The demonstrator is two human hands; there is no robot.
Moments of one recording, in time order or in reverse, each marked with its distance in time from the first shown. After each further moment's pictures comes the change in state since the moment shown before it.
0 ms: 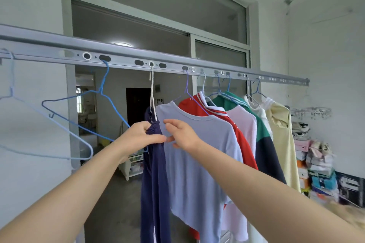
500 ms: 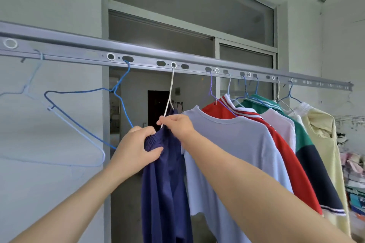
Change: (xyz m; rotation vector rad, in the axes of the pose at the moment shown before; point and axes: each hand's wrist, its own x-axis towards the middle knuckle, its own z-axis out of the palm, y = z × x) left_hand -0.049 -0.044 -0.047 0.481 0.382 0.384; right_hand 0.029 -0.045 0.070 0.041 0.029 -0.013
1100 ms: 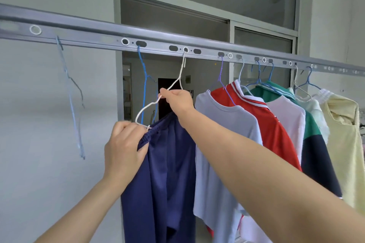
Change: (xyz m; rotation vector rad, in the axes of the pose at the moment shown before) left_hand -0.053 -0.028 -0.005 0.338 0.428 0.078; right_hand 0.007 -0.031 0.040 0.135 0.089 -0.057
